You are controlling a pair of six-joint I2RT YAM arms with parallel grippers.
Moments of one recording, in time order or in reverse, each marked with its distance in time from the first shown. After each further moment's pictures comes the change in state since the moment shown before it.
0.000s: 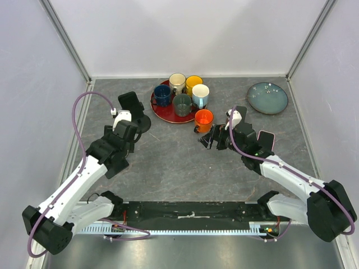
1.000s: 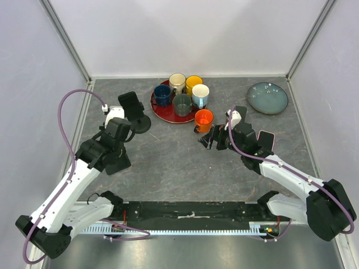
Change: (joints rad) left arm -0.003 -0.049 0.114 -0.101 -0.051 0.011; right arm 0.000 0.010 0.000 0.000 0.001 -0.008
